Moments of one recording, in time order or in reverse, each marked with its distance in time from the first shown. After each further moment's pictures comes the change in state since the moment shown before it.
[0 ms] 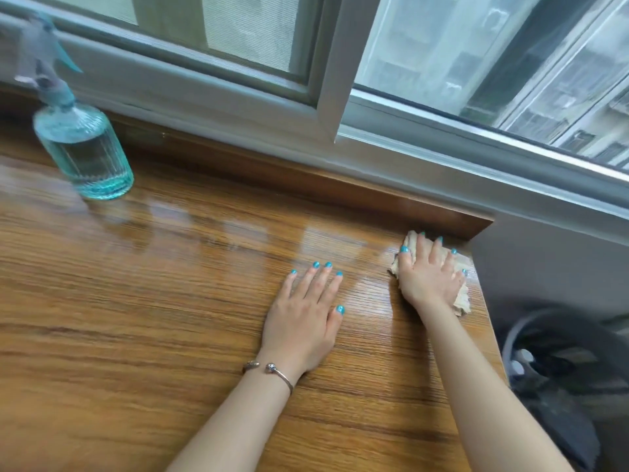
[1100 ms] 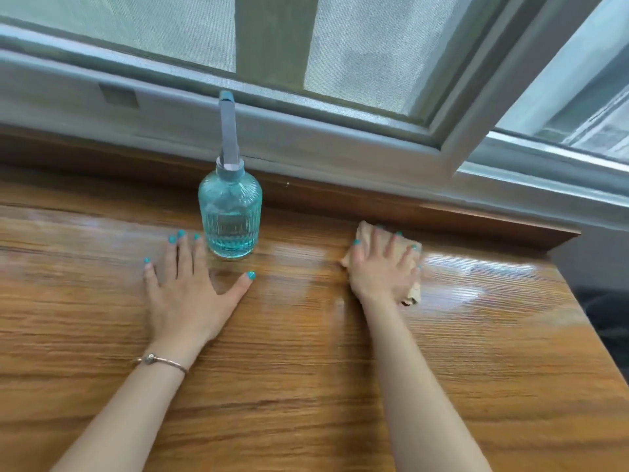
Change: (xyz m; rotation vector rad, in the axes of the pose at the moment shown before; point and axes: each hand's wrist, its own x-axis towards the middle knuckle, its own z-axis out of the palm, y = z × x) left_hand -0.039 -0.348 -0.107 0.067 0.119 -0.485; right_hand -0.116 -0.292 0.042 0.056 -0.022 0.091
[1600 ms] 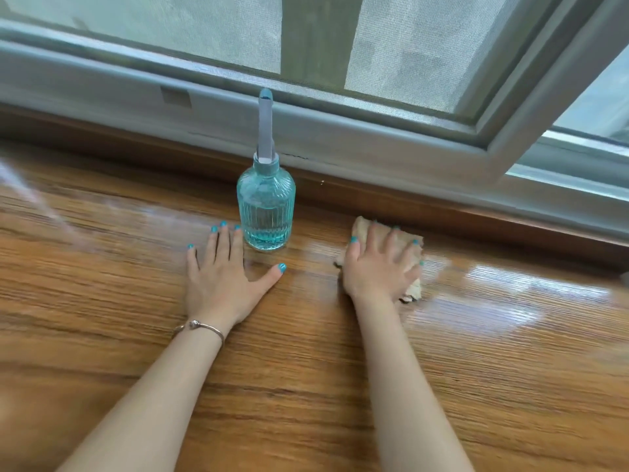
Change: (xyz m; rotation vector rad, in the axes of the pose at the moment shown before) left_hand -0.001 0.009 -0.001 0.084 -0.070 -0.051; right_hand -0.021 -0.037 0.017 -0.013 -0.037 -0.189
